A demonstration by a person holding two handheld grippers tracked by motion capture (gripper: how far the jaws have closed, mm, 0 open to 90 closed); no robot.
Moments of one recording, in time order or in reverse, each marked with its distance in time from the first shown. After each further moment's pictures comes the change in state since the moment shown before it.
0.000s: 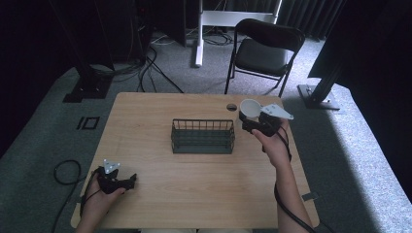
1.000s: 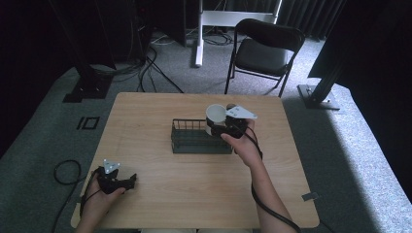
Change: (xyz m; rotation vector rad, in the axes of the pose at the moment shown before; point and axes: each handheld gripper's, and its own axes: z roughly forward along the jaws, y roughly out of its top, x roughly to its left) left arm 0.000 0.000 0.000 0.000 0.000 -0.001; right arm 0.079 -0.007 0.048 0.045 0.192 -0.056
